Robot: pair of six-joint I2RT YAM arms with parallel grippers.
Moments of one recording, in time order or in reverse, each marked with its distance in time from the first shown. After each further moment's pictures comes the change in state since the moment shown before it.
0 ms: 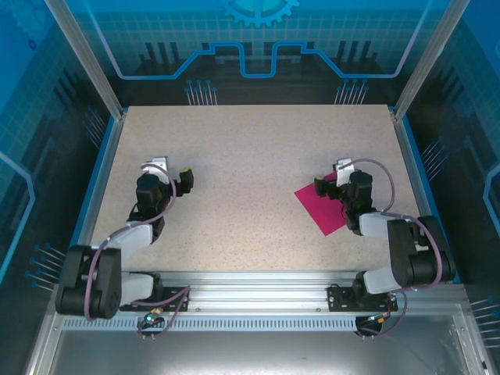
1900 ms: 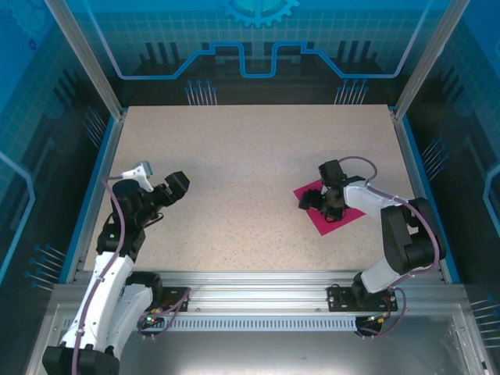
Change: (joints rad) left arm 0.005 -0.517 0.195 -0.798 0.283 -0.493; right arm 0.206 0.154 0.396 -1.094 -0.082 0.687
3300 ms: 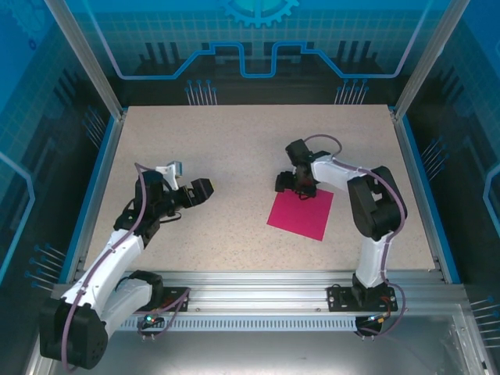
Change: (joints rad) left arm -0.145 0.230 -0.006 0.101 0.151 0.048; right arm 0.145 0.372 0.454 -0.083 0.068 -0.050
